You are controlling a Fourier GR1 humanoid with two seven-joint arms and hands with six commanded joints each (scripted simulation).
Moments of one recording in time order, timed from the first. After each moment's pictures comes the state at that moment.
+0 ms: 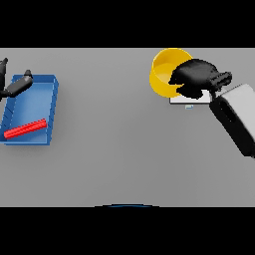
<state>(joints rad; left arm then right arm) -0.58 0.91 -0.58 -1.26 0.21 0.27 0.55 -0.83 -0.58 0.49 -1.20 0.67 0.56 -0.05</state>
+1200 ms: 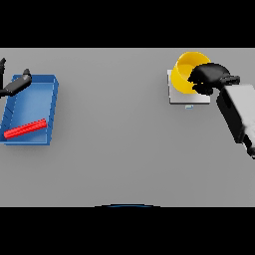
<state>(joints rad) -0.59 0.92 -0.58 -1.26 0.22 0.26 0.59 -0.96 -0.48 0.49 -0.51 0.71 0.26 -0.21</state>
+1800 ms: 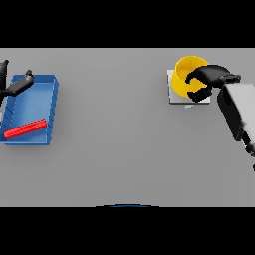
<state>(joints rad) -0.61 0.88 -0.58 -1.20 0.21 0.25 0.57 -0.99 -0.47 0.49 -0.44 0.70 0.32 -0.23</state>
